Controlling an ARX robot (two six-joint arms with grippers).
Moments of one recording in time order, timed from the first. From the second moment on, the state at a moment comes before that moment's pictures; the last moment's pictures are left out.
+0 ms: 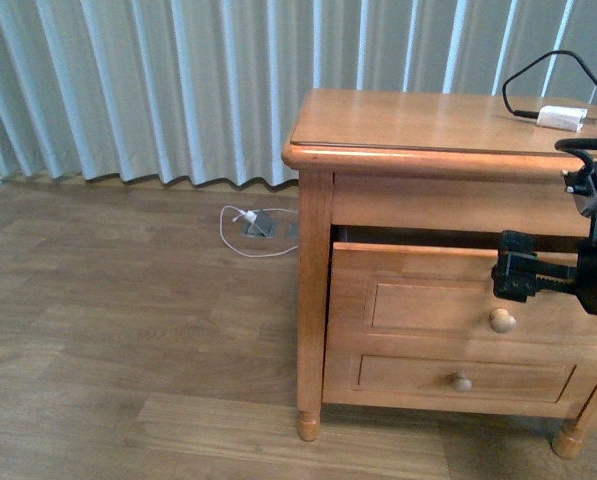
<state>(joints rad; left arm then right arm) 0.00 0.00 0.02 0.00 0.00 0.00 0.03 2.02 1.00 0.50 -0.05 0.19</state>
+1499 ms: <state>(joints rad) 0.00 0.00 0.02 0.00 0.00 0.00 -0.05 1.53 0.74 0.31 -0.24 0.19</state>
